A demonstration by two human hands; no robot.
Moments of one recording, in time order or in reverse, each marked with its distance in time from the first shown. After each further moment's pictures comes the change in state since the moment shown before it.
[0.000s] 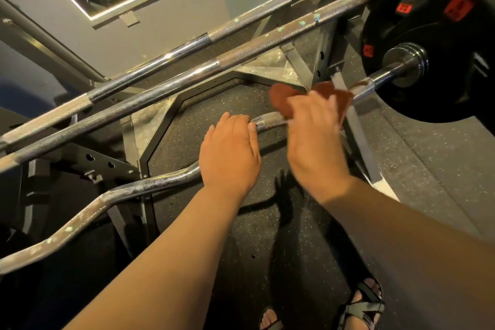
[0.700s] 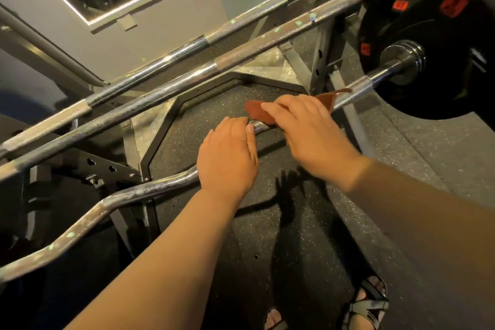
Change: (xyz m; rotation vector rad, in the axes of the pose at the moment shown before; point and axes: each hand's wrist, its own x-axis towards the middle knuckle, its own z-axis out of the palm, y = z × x) left_hand 0.001 -0.003 -0.001 0.005 0.002 0.031; right_hand 0.021 0.020 -0.009 -0.096 -0.151 -0.334
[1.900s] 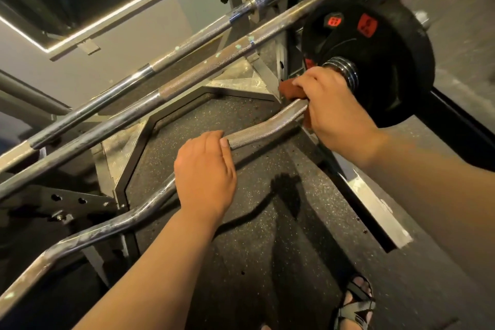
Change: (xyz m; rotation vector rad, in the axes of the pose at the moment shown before) left_hand 0.018 0.047 0.017 0.018 0.113 0.095; right_hand -0.009 0.115 -0.060 0.060 0.095 0.284
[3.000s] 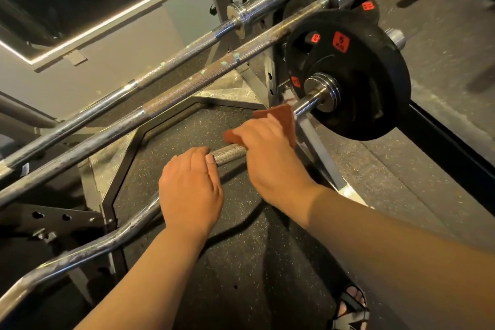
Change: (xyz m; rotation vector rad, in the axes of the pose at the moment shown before) left_hand 0.003 -0.003 0.007 0.084 -0.001 0.022; right_hand -0.021 -0.083 0.029 0.222 -0.042 0.037
